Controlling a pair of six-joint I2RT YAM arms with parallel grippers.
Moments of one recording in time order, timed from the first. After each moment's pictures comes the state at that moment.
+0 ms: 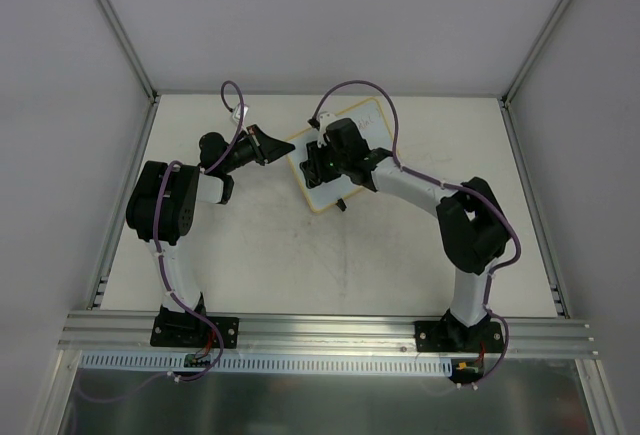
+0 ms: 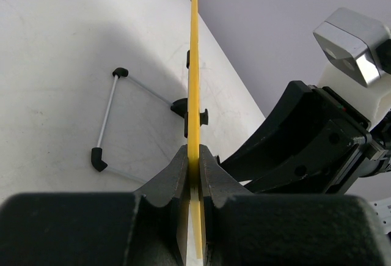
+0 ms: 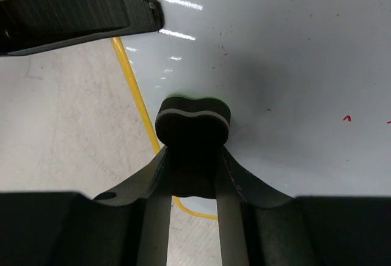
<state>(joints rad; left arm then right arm) -0.14 1.97 0.88 1.17 0.85 -0.90 0.70 1.90 1.38 -0.15 -0.14 0.24</state>
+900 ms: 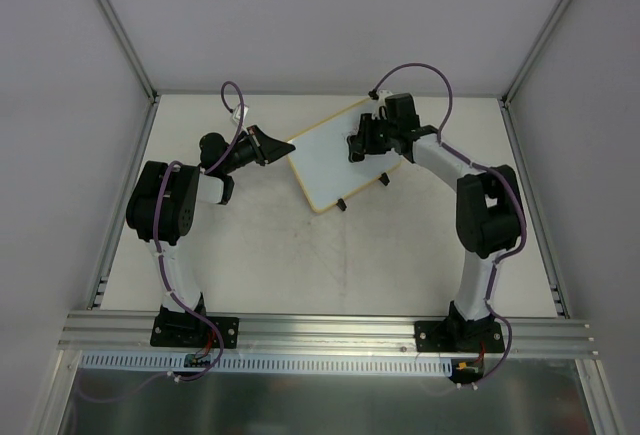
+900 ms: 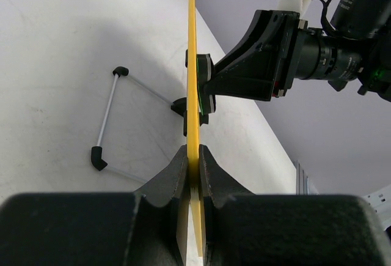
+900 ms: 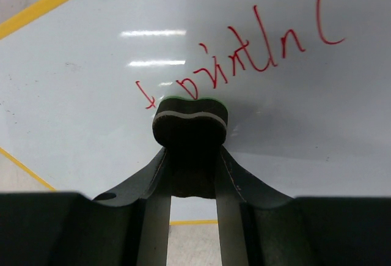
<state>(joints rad) -0.14 1.97 0.88 1.17 0.85 -0.90 0.37 1.95 1.45 -0.21 -0.29 0.25</state>
